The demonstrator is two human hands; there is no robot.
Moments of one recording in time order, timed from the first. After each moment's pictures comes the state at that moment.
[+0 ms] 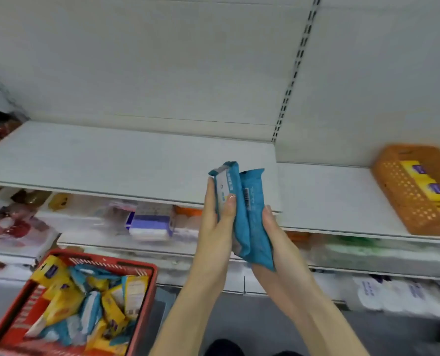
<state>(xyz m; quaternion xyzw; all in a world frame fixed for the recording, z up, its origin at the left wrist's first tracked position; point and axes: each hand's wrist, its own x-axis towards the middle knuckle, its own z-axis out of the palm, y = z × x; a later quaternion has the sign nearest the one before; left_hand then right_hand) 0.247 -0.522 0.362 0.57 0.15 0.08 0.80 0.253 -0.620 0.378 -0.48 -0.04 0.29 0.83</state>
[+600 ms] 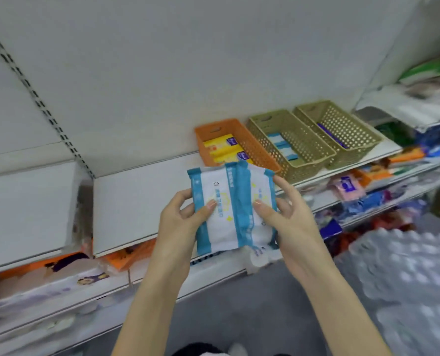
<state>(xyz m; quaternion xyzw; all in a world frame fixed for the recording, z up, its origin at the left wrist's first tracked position) 0.349 -0.888 0.364 0.61 0.11 -0.11 0.78 0.319 -1.050 0.370 -0.59 0.16 -0.04 0.79</state>
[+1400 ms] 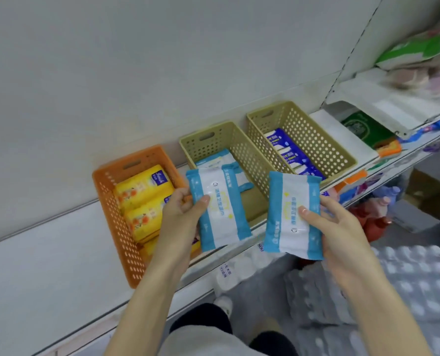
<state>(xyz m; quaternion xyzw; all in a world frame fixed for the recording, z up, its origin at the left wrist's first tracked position) 0.565 -1.115 0.322 0.64 0.12 -0.16 0.74 0.483 -1.322 0.327 -0.59 0.32 -0.08 0.74</state>
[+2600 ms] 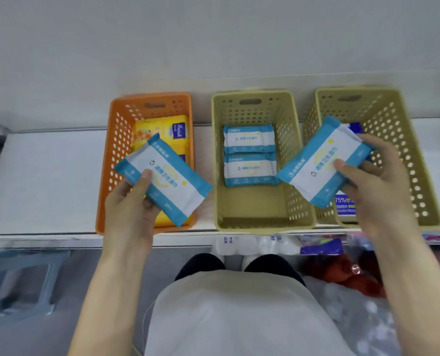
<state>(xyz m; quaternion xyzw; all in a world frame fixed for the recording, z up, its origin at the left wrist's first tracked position) 0.567 -1.135 0.299 0.49 0.38 0.11 0.77 0.639 -1.424 0.297 -0.66 0.18 0.02 0.72</state>
